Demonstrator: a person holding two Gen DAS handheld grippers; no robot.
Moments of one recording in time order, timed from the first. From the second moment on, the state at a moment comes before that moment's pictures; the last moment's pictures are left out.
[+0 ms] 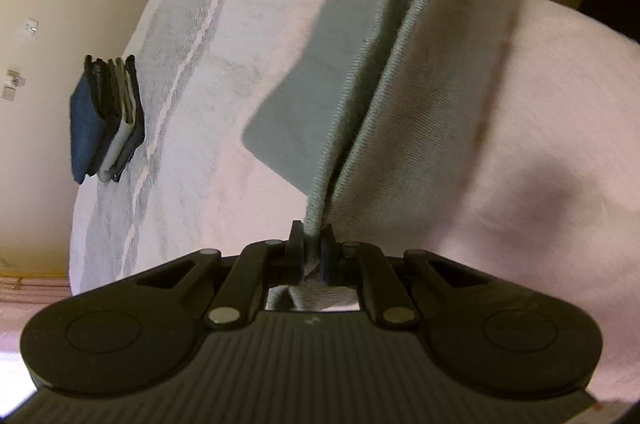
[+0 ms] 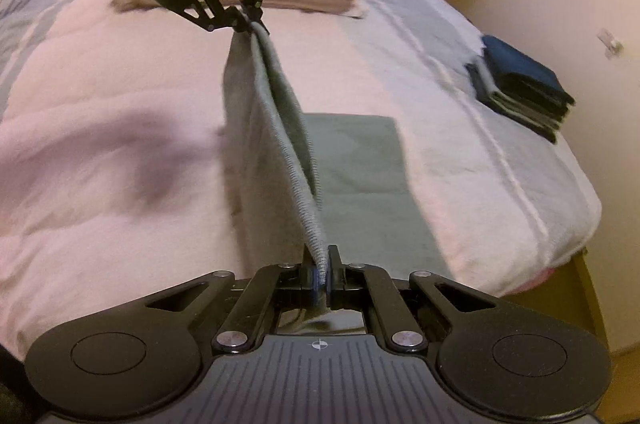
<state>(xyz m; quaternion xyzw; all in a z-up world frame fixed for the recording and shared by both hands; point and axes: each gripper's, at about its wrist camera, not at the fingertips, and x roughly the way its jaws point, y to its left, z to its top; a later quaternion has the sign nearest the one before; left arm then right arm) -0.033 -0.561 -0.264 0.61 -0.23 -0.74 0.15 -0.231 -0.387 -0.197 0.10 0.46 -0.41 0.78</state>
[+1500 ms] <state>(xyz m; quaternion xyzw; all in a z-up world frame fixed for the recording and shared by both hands) -0.099 -0.814 -0.387 0.57 0.18 -0.75 0.30 -0.434 -0.622 -0.339 0.51 0.33 -0.47 0.64</state>
